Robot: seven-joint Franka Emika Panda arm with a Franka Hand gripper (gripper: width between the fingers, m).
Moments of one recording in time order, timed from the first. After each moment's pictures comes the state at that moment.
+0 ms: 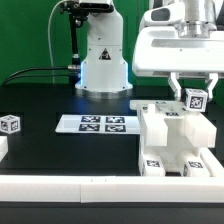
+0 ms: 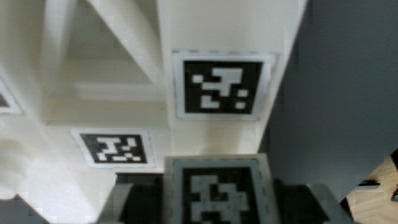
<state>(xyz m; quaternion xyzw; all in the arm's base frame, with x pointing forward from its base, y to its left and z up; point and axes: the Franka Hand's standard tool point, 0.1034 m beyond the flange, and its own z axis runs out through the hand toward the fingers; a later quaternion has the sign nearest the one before) 0.532 0.122 0.117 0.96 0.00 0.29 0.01</state>
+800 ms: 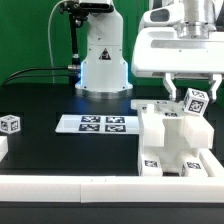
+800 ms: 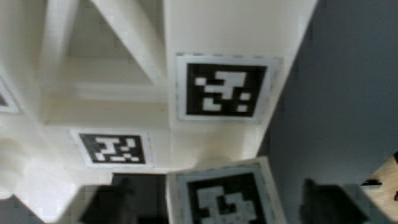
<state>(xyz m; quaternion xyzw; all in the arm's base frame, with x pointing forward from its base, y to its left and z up) 0.532 0.122 0.117 0.96 0.00 0.29 0.01</state>
